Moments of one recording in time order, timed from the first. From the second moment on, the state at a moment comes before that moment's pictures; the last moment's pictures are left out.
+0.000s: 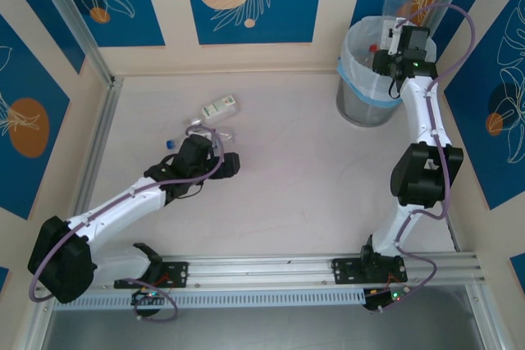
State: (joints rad) left arm -0.62 1.19 0.77 -0.34 -0.09 -0.60; right arm -0.15 1.85 1.85 -0.61 0.00 -0.01
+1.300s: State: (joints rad) left arm -0.27 1.23 0.78 -0.49 -0.09 -0.76; right arm 0.02 1.33 1.35 -0.31 -0.23 0.42
